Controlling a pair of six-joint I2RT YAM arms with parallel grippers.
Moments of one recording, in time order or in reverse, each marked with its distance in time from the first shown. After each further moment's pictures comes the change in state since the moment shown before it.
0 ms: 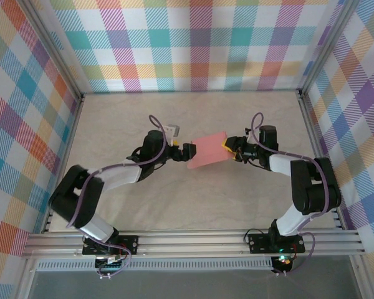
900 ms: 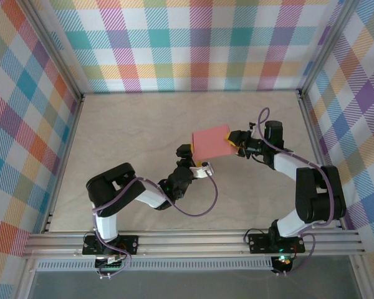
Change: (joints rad) left arm -0.380 0.348 -0.140 0.750 -0.818 1.366; right arm -0.026 -0.089 0.027 -0.037 -0.042 0.051
